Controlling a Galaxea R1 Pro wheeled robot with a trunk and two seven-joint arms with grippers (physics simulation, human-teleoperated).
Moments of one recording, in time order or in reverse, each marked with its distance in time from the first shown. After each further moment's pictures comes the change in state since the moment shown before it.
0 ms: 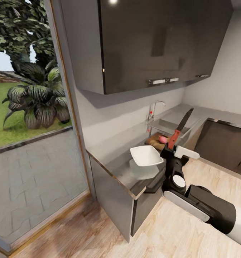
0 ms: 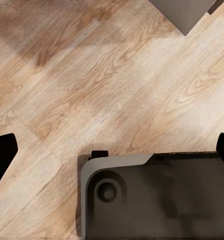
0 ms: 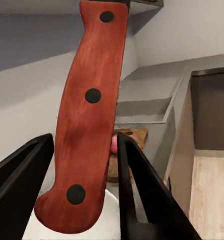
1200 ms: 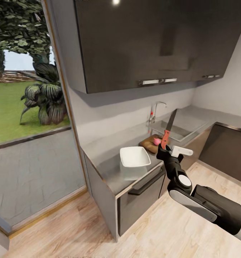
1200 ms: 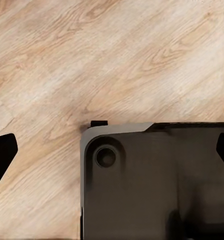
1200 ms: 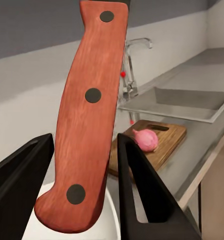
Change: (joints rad) left arm -0.002 -0.008 0.000 0.104 0.000 0.000 0.002; right arm 0.000 -0.059 0.006 -0.002 -0.109 0.005 0.266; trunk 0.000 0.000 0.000
